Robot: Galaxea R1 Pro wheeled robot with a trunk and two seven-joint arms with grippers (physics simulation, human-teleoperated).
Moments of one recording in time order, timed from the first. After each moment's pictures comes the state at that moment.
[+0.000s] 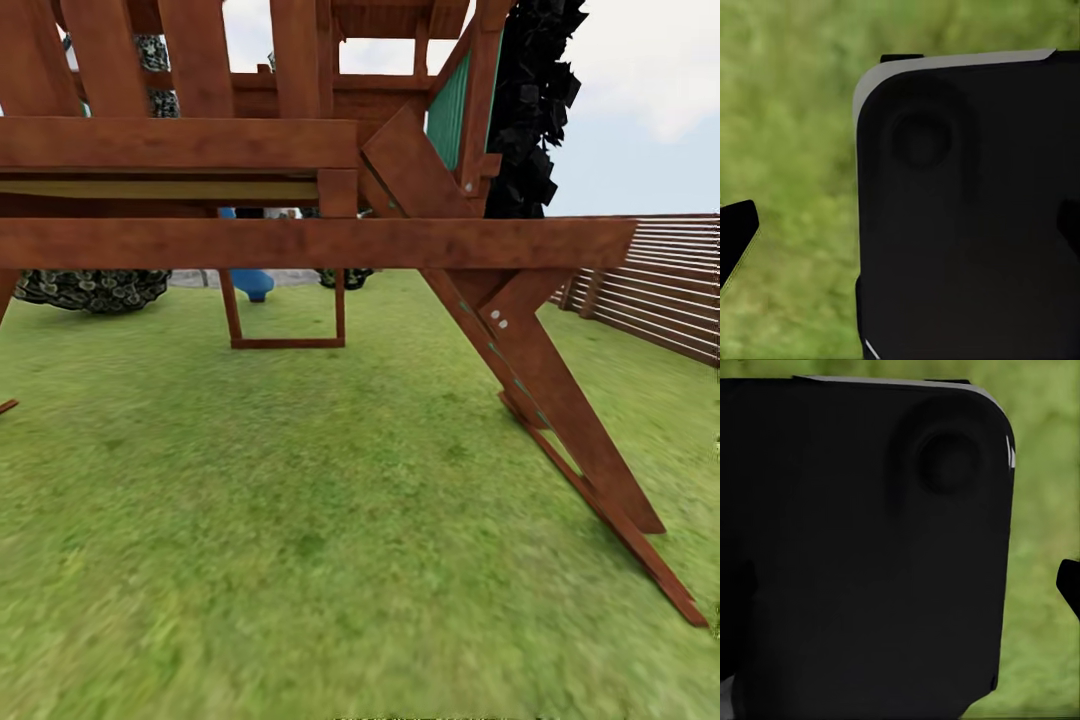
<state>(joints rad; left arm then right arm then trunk) 0.00 0.03 0.00 -0.01 0.00 -0.19 0.00 0.00 0.02 0.00 0.01 -0.01 -0.15 0.01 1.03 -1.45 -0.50</state>
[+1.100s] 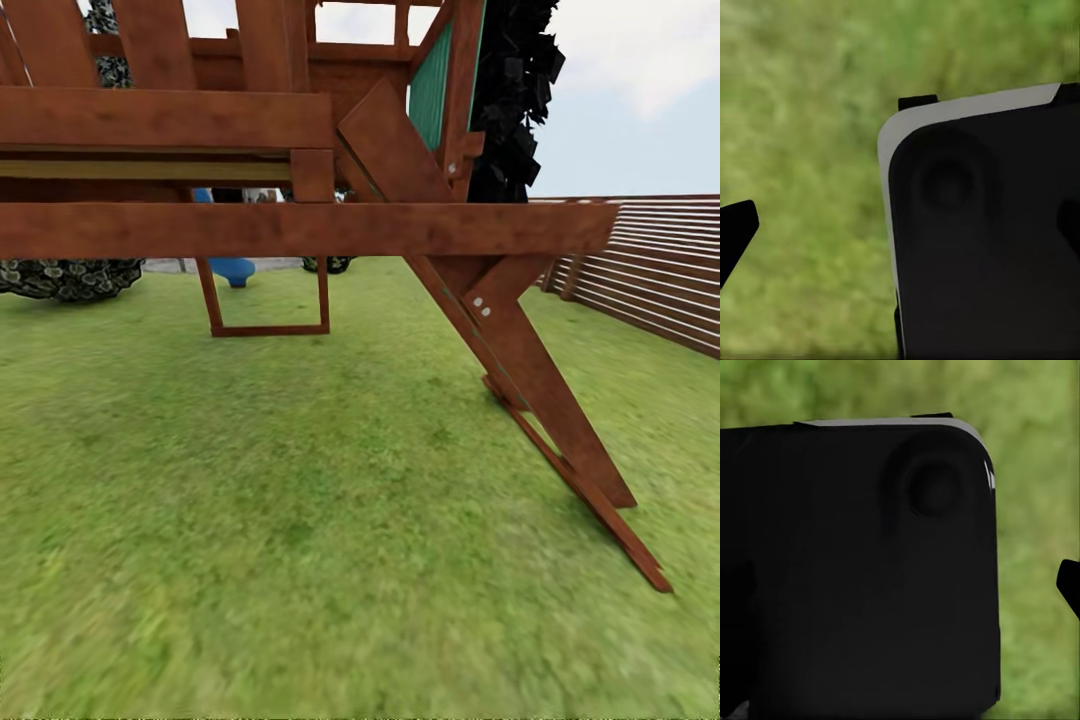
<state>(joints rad) 0.00 0.06 -0.10 -0.11 0.00 -0.21 0.01 0.00 0.02 -0.05 0.01 -0.03 -0.29 0.01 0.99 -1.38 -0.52</state>
